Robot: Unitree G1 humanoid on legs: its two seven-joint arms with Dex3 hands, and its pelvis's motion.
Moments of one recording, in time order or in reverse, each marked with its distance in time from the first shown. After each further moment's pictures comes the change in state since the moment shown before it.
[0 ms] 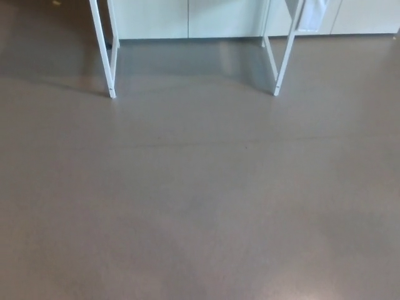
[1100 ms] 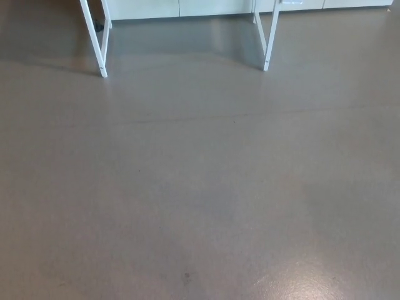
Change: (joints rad) left_arm -0.026 -0.013 0.033 -0.016 -0.001 0.057 -0.003; right_arm -0.029 -0.005 -0.024 -0.015 -0.018 0.030 -0.006
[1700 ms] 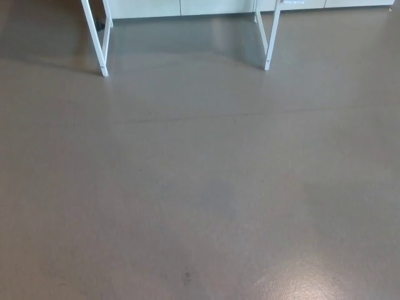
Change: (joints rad) left_arm -0.032 -0.016 0.019 -0.047 0.005 0.095 0.076; right_arm -0.059 -0.001 0.001 -0.031 -0.036 0.058 -0.042
